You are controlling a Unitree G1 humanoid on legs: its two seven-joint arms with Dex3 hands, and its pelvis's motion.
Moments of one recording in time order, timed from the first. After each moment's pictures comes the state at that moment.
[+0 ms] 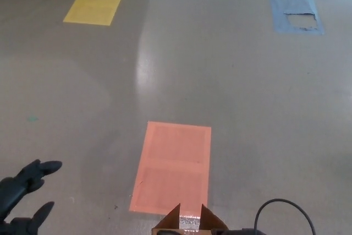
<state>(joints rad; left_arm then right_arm) -0.11 0.61 -0.04 0.62 0.14 -0.35 -0.28 -0.53 0.03 0.83 1.33 -0.62 0.15 -0.13</state>
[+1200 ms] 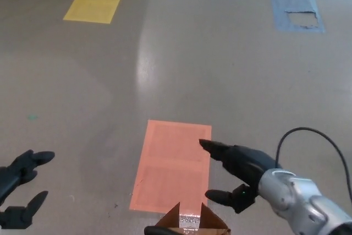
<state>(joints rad) -0.18 0.63 -0.03 0.69 0.14 -0.34 -0.29 -0.52 -0.30 0.56 0.63 -0.53 -0.04 0.11</state>
